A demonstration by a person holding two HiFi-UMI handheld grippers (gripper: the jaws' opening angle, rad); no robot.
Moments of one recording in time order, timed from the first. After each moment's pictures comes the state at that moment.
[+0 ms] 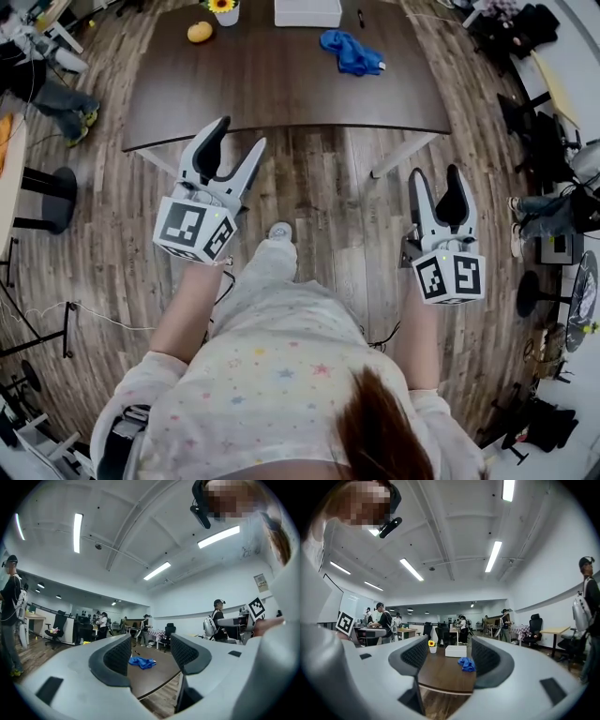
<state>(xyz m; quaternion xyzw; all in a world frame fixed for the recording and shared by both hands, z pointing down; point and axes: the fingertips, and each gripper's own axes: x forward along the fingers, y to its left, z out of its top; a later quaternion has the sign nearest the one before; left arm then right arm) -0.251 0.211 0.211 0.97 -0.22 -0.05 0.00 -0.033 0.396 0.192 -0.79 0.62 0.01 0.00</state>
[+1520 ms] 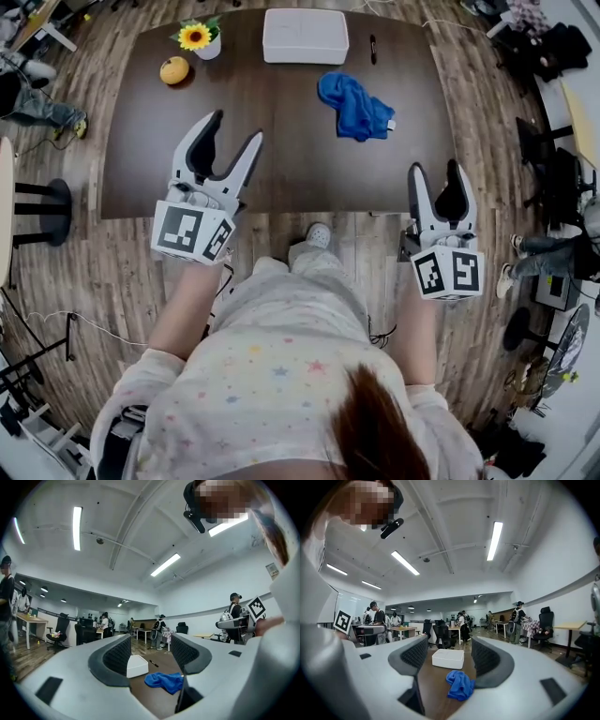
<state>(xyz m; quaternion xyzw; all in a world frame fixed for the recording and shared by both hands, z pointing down) -0.077 -0.029 0.218 0.96 -0.26 -0.05 -0.01 0.157 0.137 0.213 -0.77 0.64 -0.01 0.00</state>
